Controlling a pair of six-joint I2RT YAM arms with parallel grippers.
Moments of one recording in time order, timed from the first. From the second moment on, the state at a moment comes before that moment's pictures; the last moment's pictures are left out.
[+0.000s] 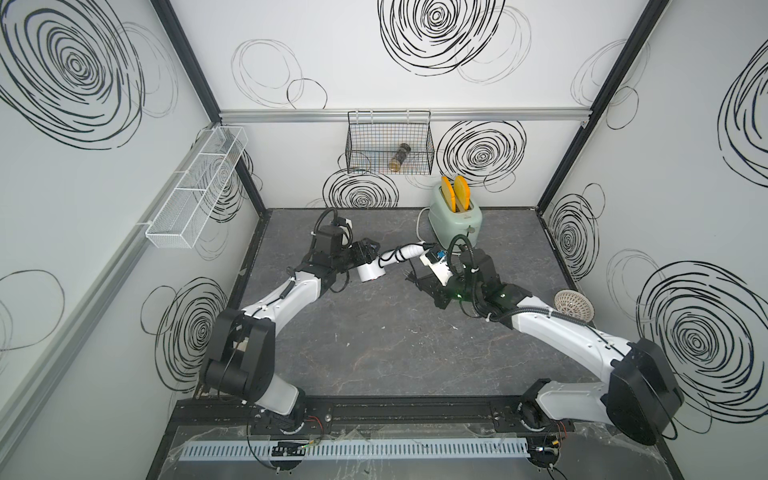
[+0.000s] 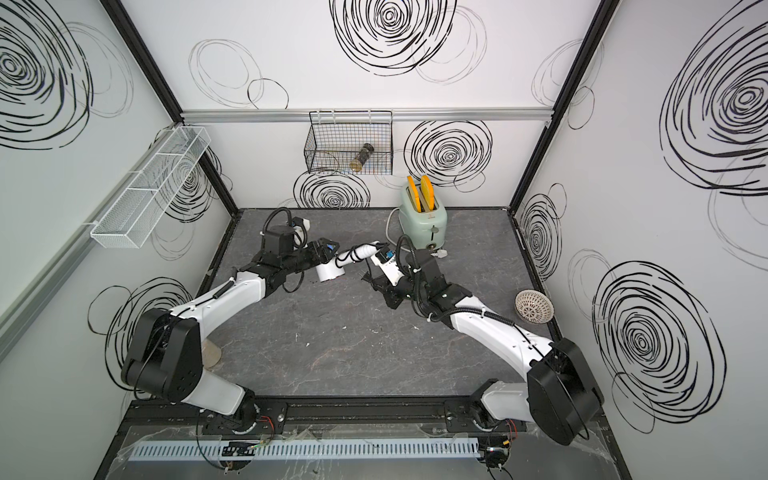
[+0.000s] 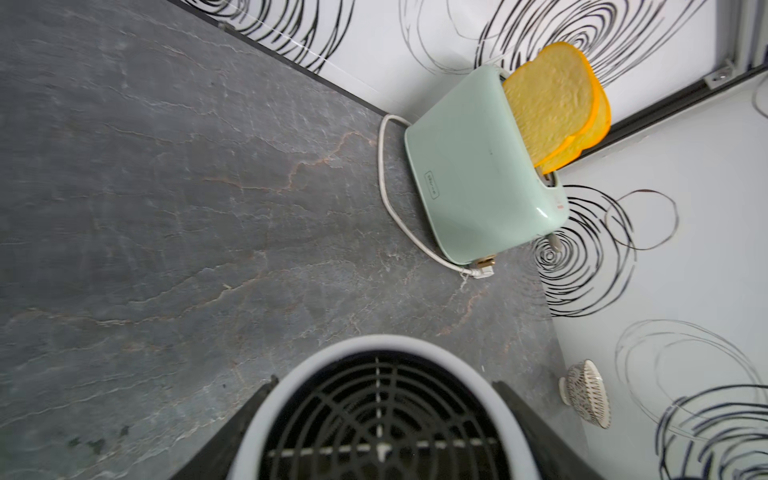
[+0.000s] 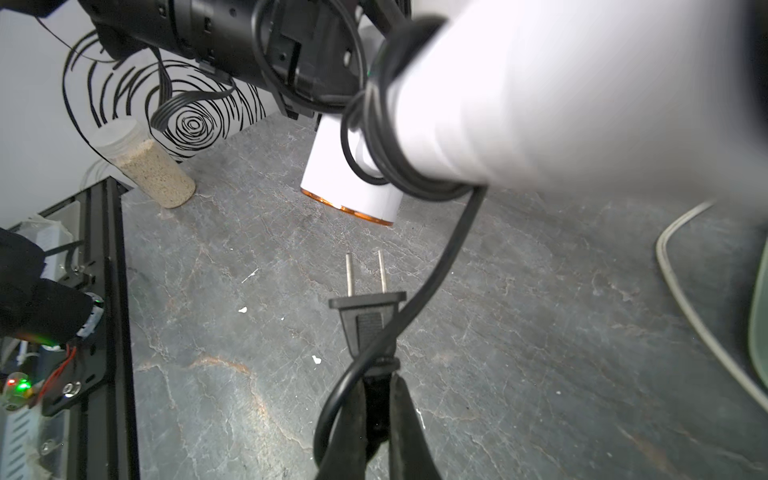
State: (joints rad) left arm -0.26 1.53 0.99 -0.01 0.27 -0.62; right arm 0.65 1.29 0.88 -0.12 -0.33 -0.06
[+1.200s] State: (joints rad) left arm -0.40 1.59 1.17 -0.36 -0.30 -0.10; right arm 0.92 1.71 1.60 -1.04 0.26 -0.40
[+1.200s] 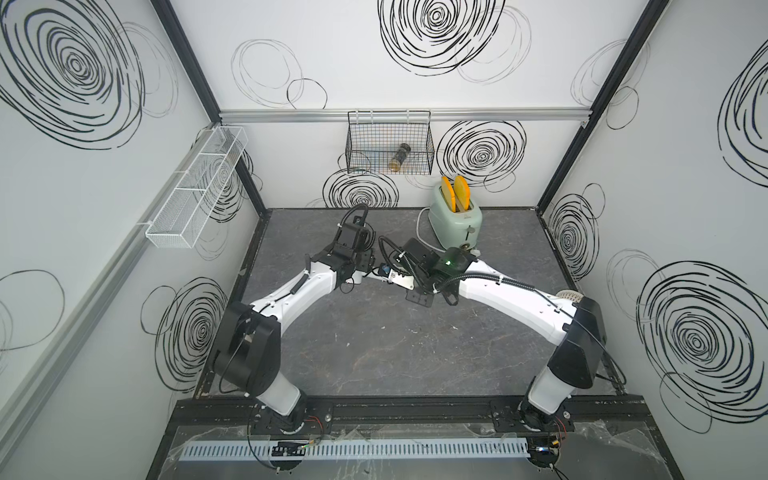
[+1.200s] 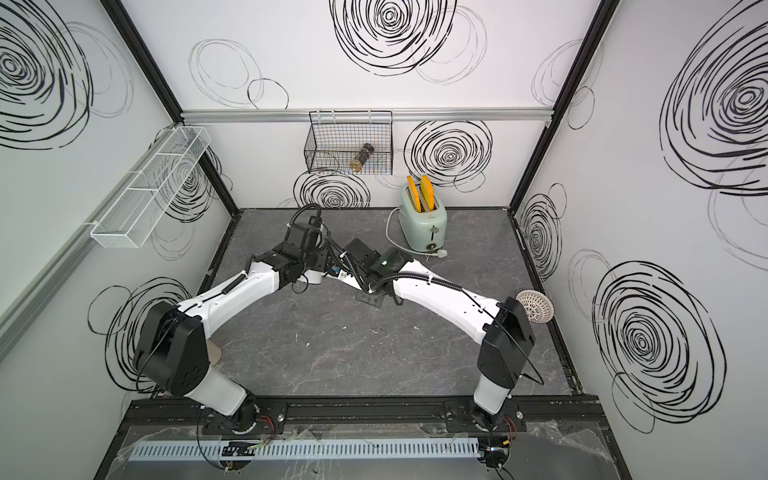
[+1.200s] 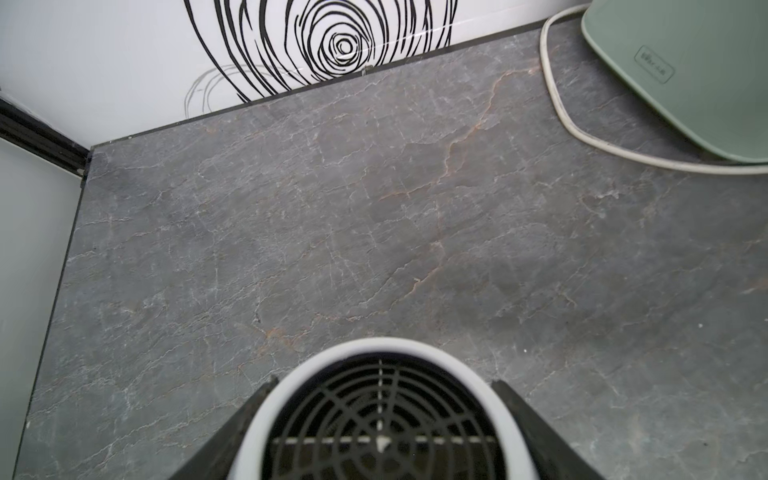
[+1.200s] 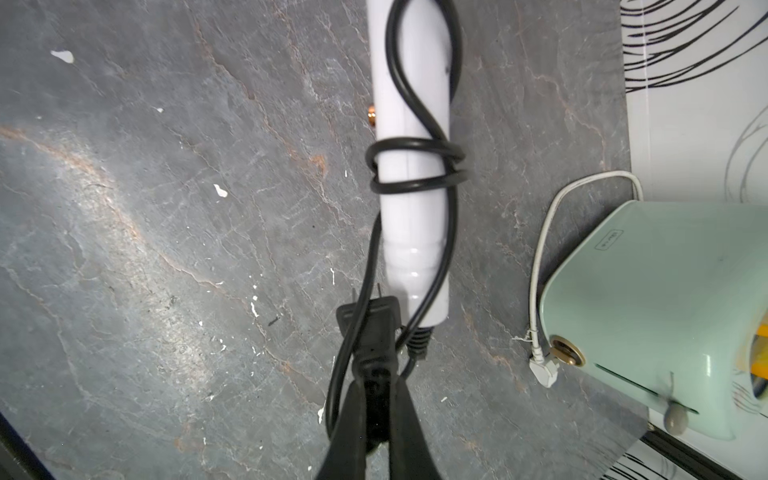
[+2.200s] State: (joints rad) left arm -0.38 1.58 1.14 -0.29 -0.17 -0.22; right arm 0.85 1.55 1.53 -0.76 0.42 -0.31
